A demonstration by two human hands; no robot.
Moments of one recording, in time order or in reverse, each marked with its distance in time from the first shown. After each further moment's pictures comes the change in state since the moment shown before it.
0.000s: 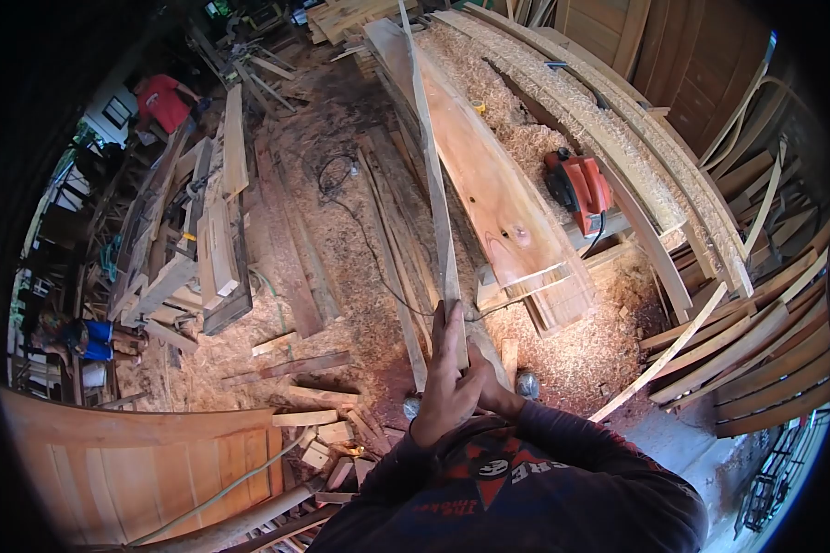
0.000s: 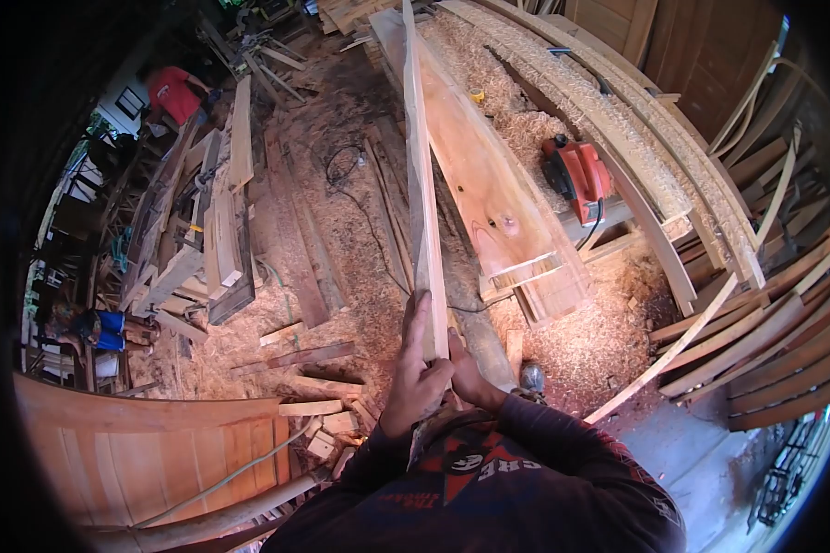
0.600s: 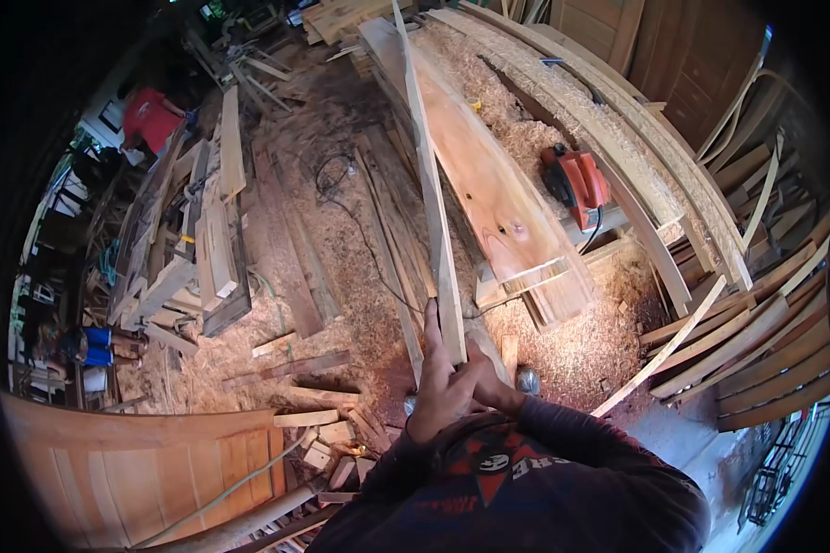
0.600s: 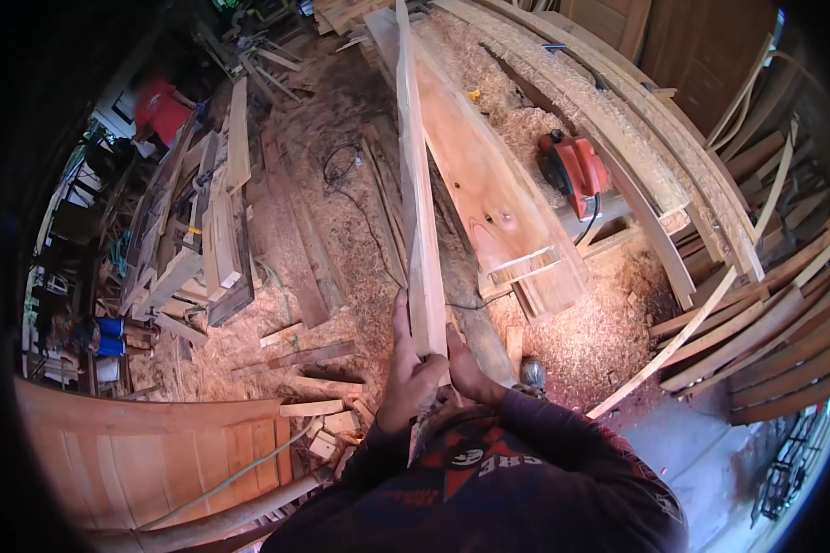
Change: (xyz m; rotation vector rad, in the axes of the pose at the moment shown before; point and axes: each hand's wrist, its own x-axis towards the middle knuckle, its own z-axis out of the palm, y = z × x) left_hand -0.005 -0.003 0.000 -0.288 0.032 -0.153; right_hand 0.000 -0.013 0.003 0.111 -0.032 0.044
